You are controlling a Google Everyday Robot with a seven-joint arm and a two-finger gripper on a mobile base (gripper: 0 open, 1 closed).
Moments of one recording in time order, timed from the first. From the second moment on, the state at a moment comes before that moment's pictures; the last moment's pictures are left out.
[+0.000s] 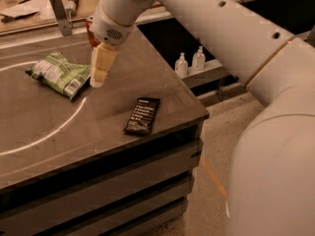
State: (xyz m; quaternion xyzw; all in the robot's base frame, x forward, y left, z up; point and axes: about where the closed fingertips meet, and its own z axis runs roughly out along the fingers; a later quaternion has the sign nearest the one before) arm 0.627 0.156 0.931 -0.74 0.59 0.12 0.29
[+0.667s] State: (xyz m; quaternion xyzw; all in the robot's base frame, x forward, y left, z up) arm 0.641 0.220 0.881 -0.73 0.61 0.15 0.25
